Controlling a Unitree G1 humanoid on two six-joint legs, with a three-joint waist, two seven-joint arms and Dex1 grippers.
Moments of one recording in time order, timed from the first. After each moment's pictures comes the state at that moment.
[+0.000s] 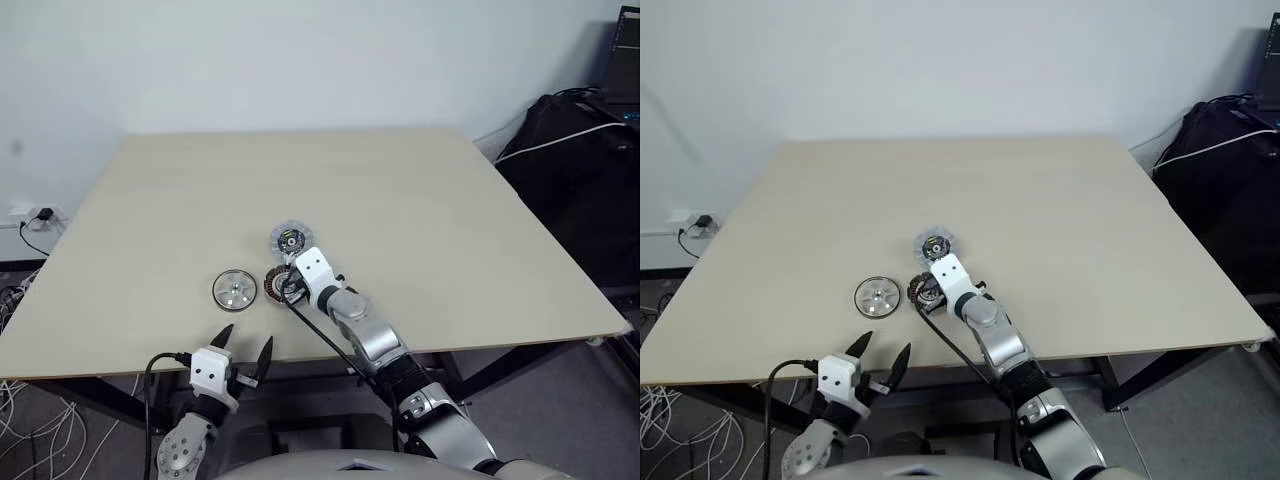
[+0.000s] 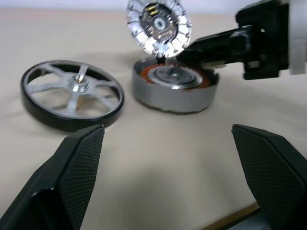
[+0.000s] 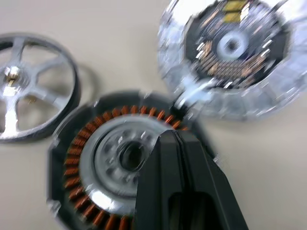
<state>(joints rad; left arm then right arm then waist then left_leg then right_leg) 0.46 0.11 -0.09 0.07 -0.11 -0.42 -0.37 -0.37 0.09 0.31 0.42 -0.11 0.29 0.22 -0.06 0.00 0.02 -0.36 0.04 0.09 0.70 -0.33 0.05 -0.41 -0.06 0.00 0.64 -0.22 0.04</state>
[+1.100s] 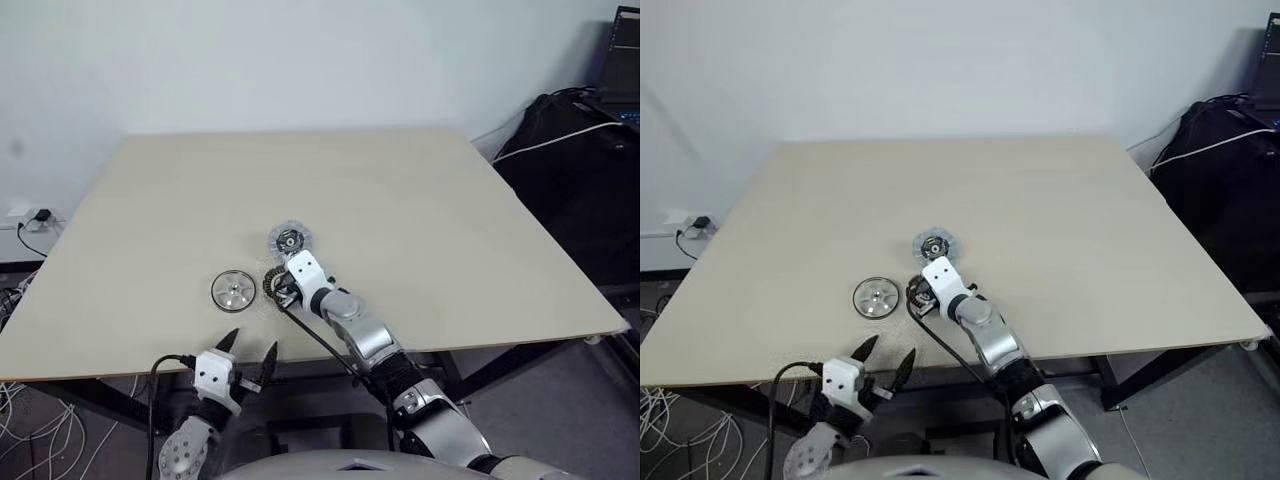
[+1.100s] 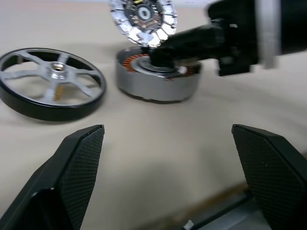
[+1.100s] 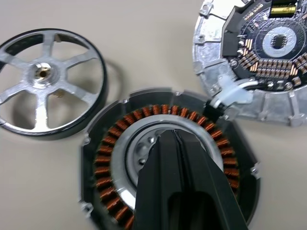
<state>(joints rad) 0.52 0.10 -0.13 0.05 -0.11 -0.42 -0.39 -0.41 0.11 0.32 0.50 -0.11 0.31 0.29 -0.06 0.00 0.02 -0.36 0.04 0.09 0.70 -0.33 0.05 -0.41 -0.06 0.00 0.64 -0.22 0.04</state>
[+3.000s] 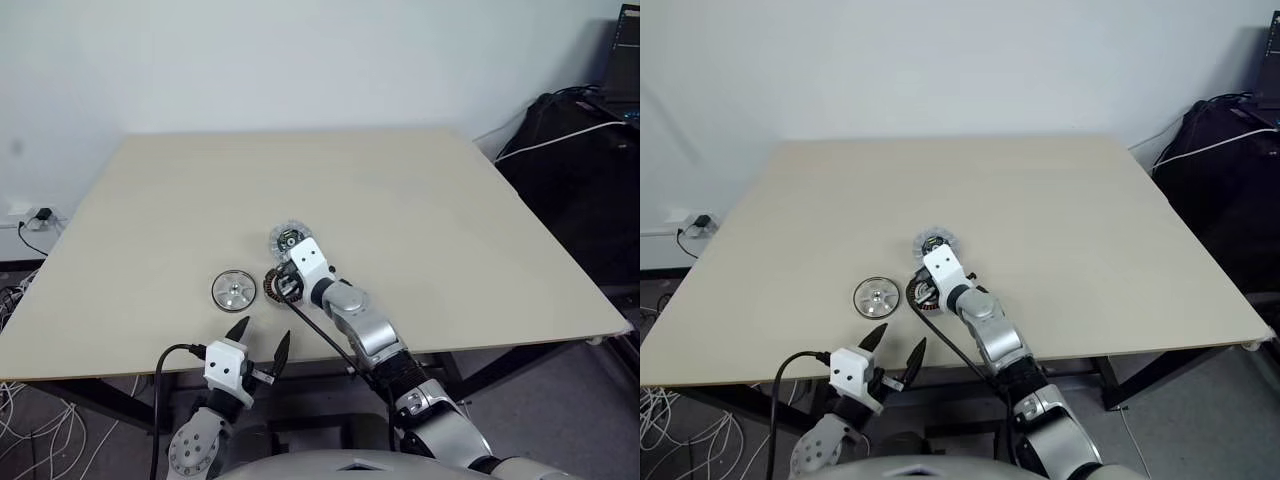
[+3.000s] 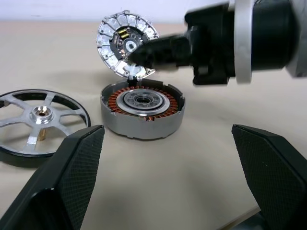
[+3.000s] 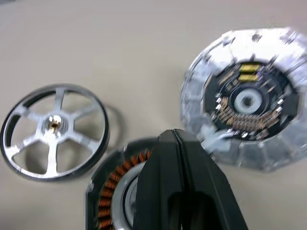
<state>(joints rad) 0.51 0.11 -0.19 -0.11 -0.10 -0.31 -0.31 -0.38 0.10 0.30 0.34 -0.07 0.29 0.30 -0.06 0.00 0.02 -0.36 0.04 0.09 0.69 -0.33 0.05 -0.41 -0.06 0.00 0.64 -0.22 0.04</state>
